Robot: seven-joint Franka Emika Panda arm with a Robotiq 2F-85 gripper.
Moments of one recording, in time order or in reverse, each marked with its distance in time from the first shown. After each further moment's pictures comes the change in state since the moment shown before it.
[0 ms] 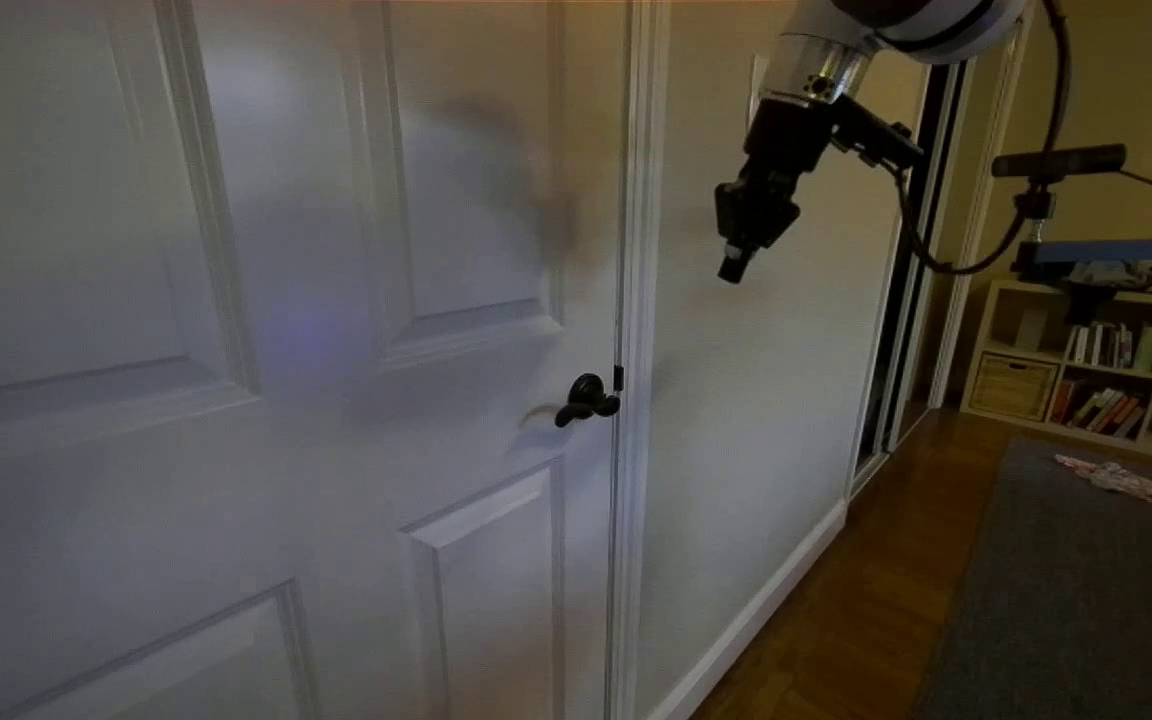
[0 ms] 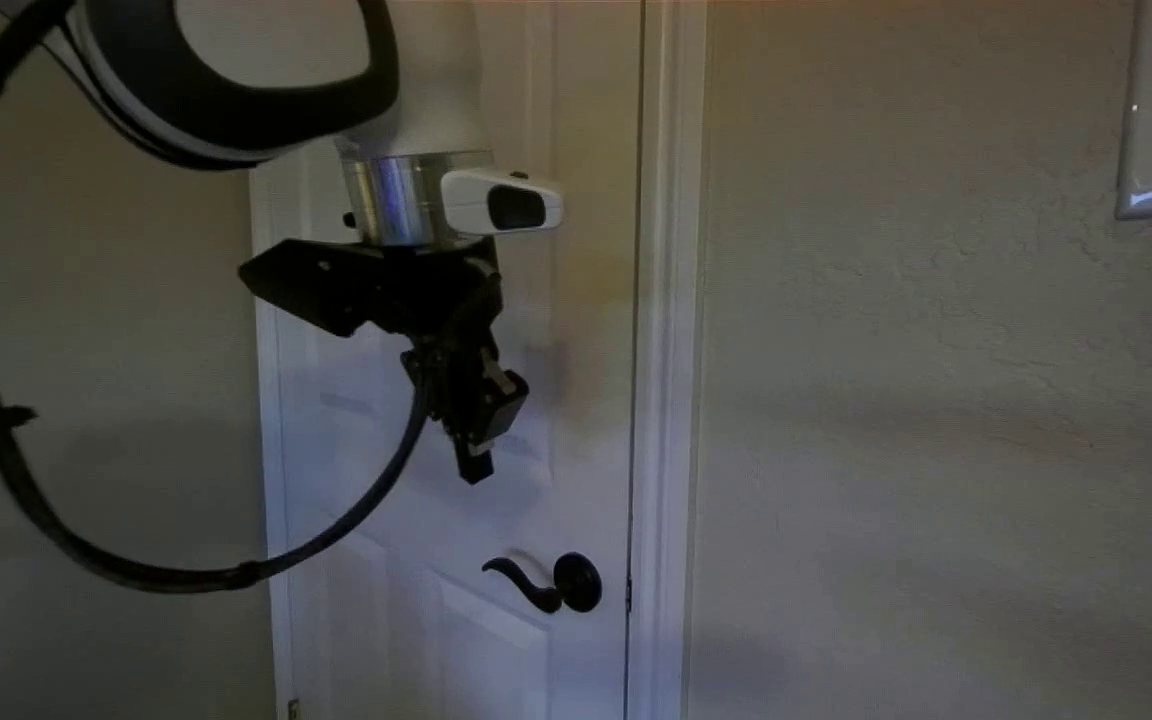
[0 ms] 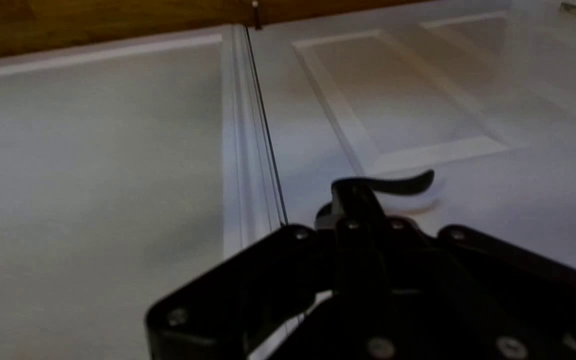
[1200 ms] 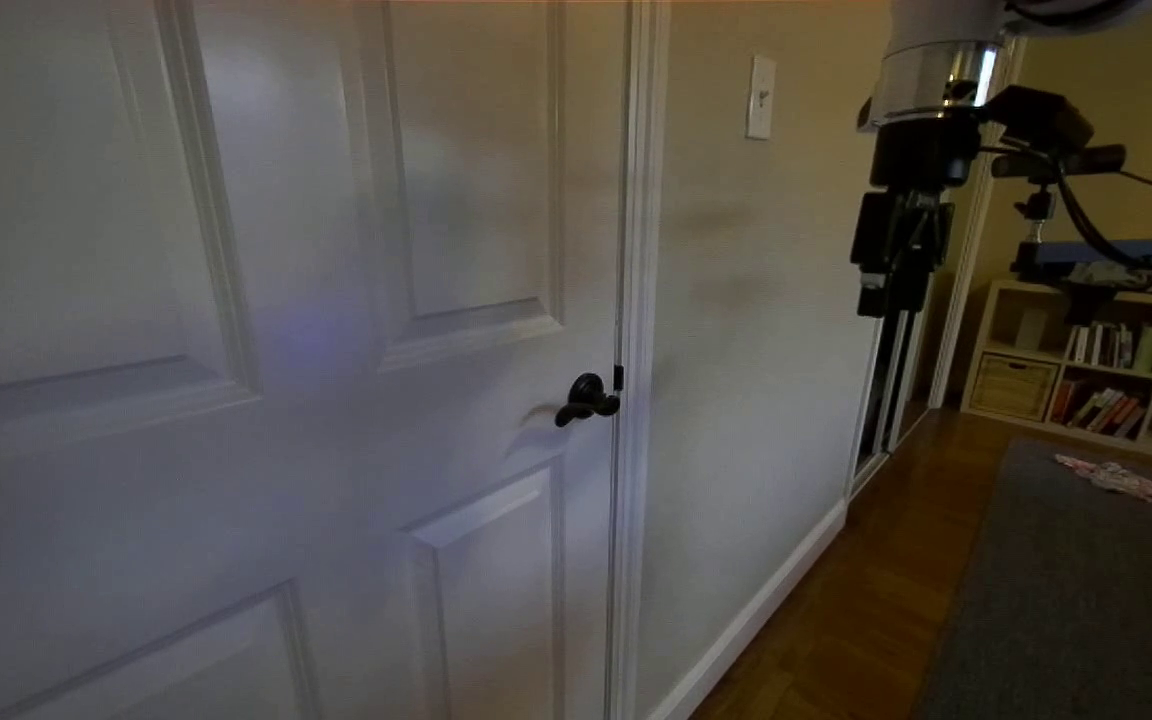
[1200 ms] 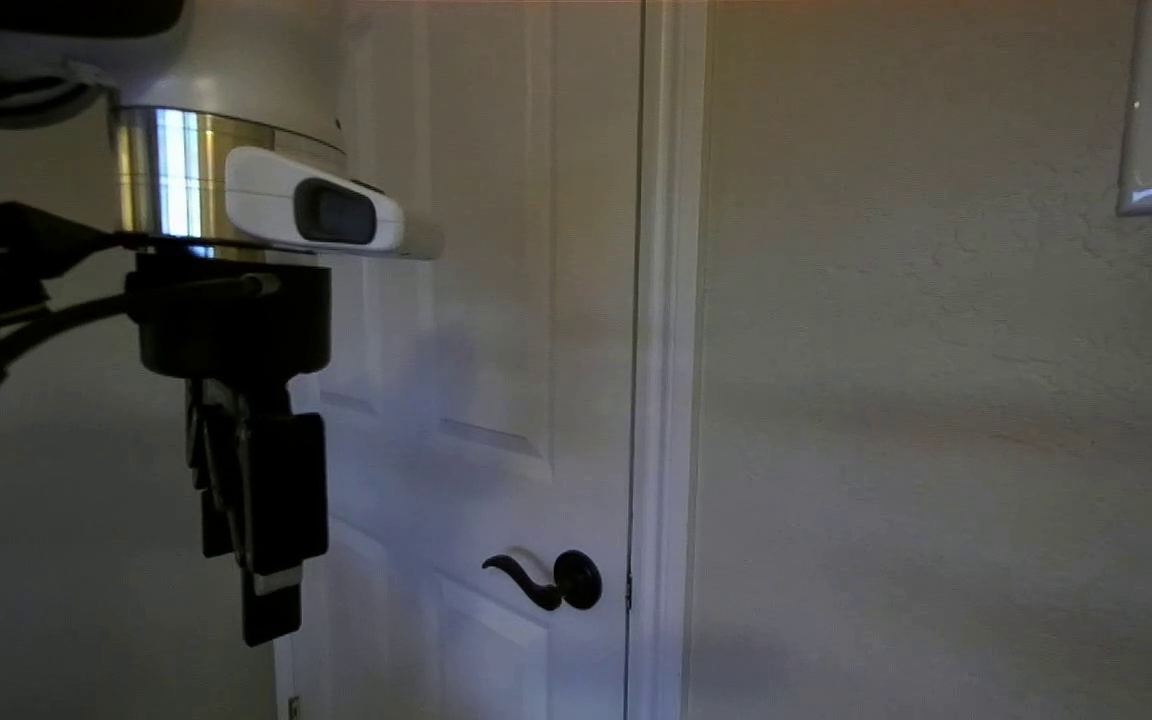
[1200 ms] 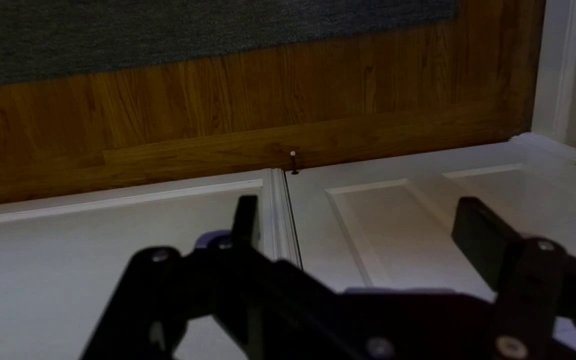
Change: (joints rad) arm 0.004 -0.240 -0.034 -0.290 -0.092 -0.231 0.024
